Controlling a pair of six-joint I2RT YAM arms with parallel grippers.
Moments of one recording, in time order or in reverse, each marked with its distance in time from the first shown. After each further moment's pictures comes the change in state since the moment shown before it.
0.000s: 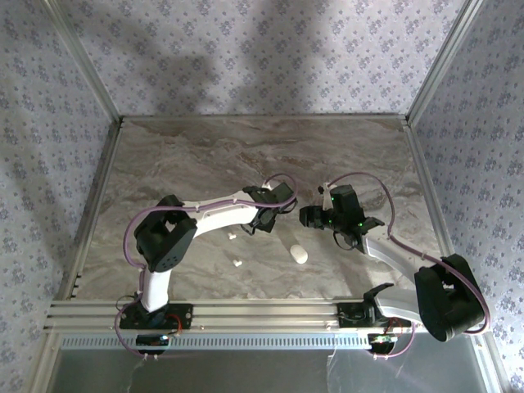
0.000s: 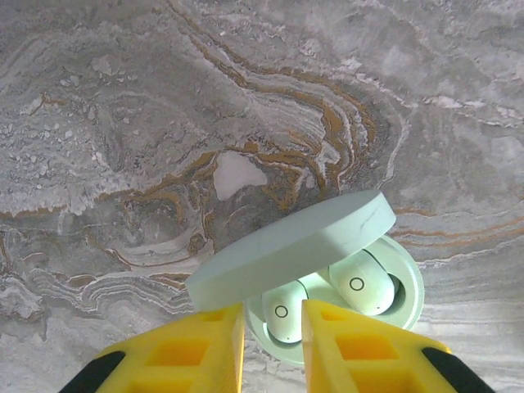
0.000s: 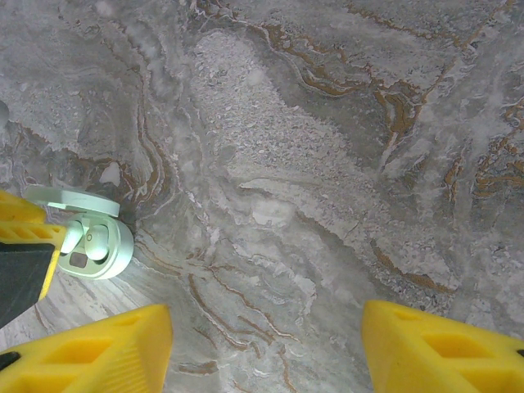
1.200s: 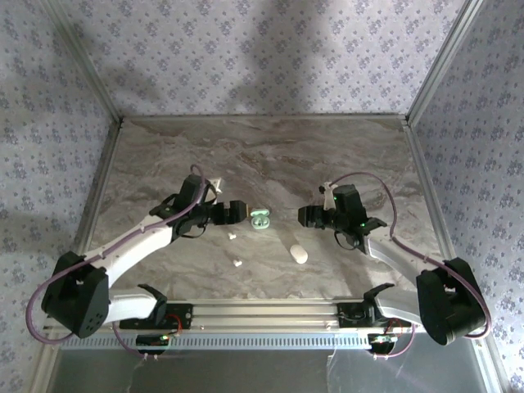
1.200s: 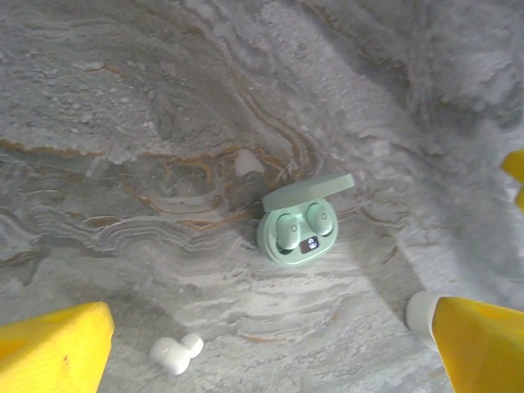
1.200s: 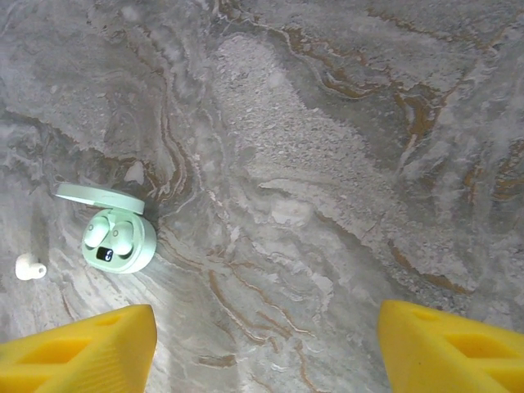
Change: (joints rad) left arm 0.418 -0.702 -0.676 0.552 0.678 -0.061; right arm -0.018 -0.018 0.000 -0.005 -0.068 0.000
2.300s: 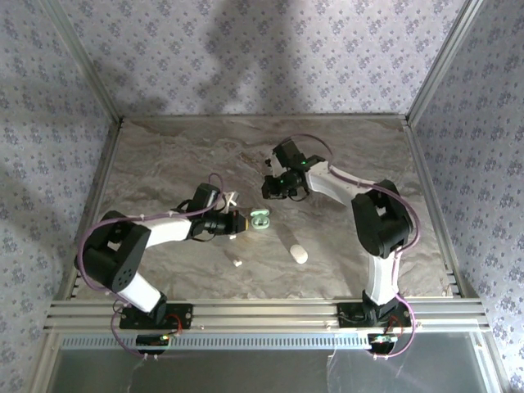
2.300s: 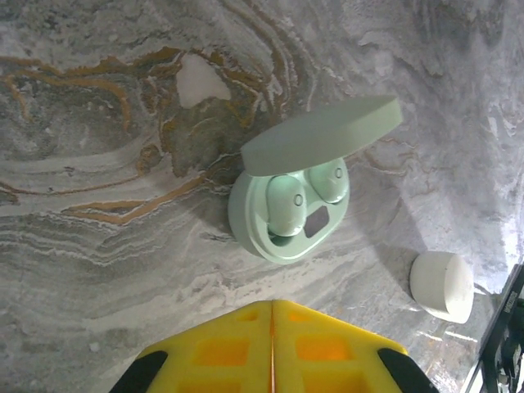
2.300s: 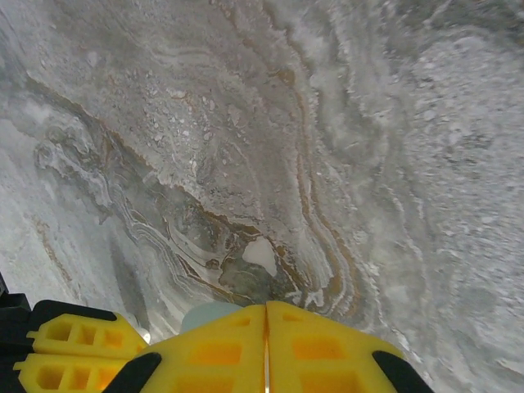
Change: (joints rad) left arm 0.017 0.340 -0.060 0.304 0.278 0.015; right arm 0.173 0.730 0.883 -0.509 -0.114 0.036
